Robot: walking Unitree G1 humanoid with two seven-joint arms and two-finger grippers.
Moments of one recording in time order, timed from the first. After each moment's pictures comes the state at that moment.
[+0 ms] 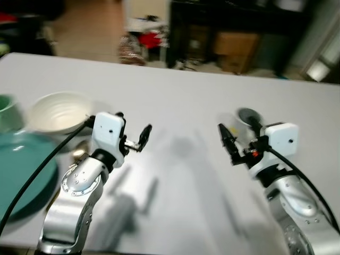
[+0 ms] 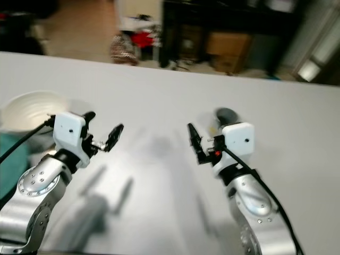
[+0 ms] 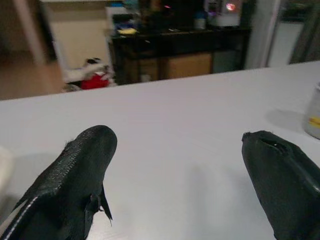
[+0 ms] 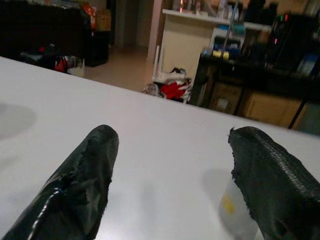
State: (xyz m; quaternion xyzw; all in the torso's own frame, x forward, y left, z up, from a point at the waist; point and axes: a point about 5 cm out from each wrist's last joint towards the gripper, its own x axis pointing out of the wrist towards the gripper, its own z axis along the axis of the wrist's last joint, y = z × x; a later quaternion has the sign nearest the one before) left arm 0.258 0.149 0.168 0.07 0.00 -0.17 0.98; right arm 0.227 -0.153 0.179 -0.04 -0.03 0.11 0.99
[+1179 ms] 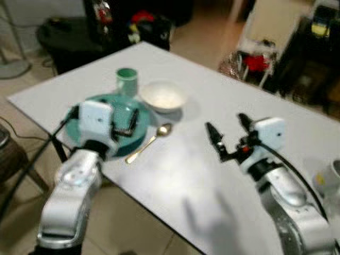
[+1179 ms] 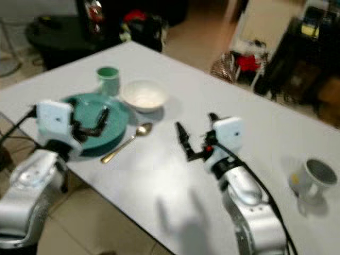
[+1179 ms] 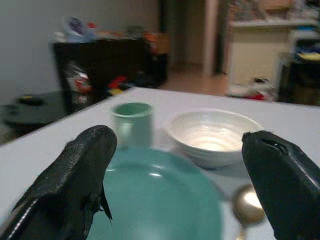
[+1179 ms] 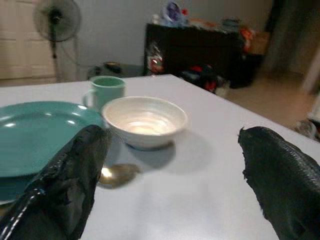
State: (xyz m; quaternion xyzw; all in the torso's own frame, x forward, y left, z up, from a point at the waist) left arm 0.264 0.161 0.185 0.07 -0.04 -0.08 0.99; right arm 0.238 -0.136 0.173 0.00 -0.02 0.17 0.98
